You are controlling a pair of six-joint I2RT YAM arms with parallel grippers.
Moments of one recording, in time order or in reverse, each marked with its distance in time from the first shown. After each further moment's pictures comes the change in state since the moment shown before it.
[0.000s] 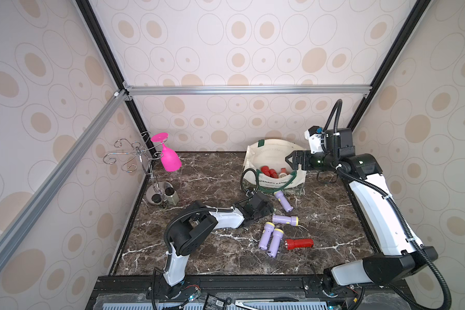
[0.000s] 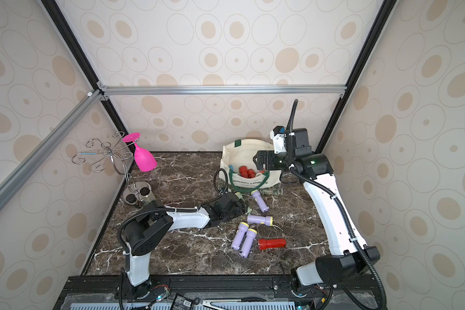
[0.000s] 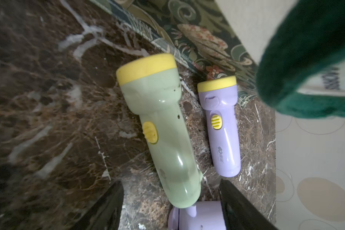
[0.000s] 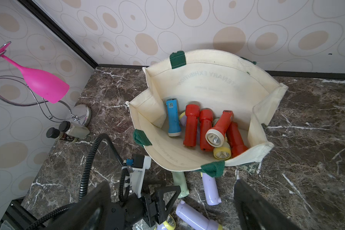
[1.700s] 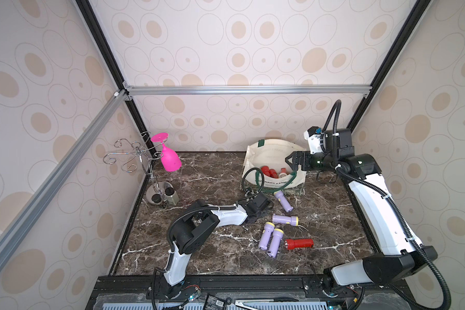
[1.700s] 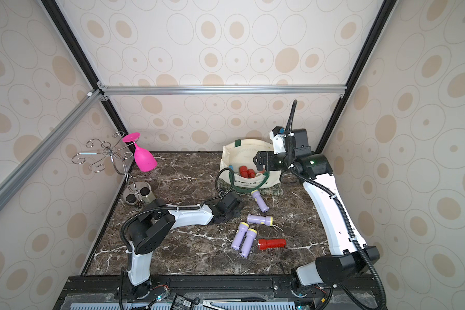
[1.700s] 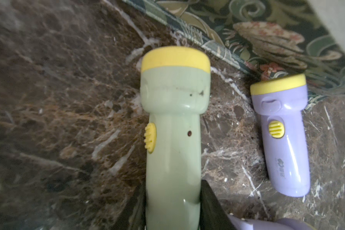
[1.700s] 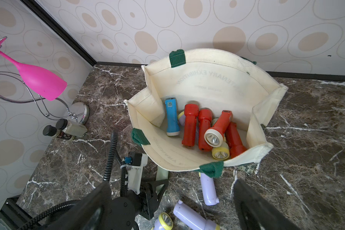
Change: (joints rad) left arm 0.004 0.002 0.042 -0.235 -0.115 0.101; right arm 0.000 -0.001 -0.005 0.002 -0.004 -0.018
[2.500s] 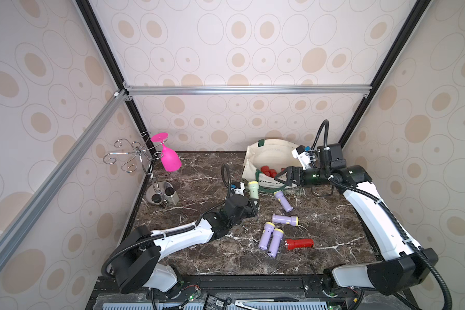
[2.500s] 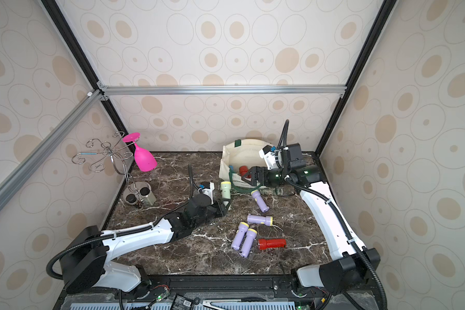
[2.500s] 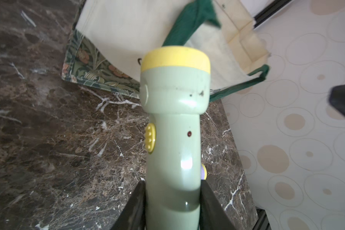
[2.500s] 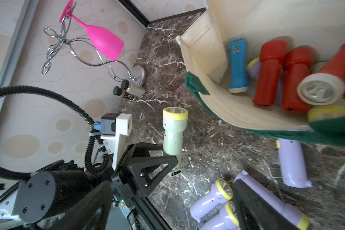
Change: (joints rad) left arm 0.000 -0.579 -0.363 0.272 0.073 0.193; right arm 0.001 -0.065 -0.269 0.054 -0.448 0.122
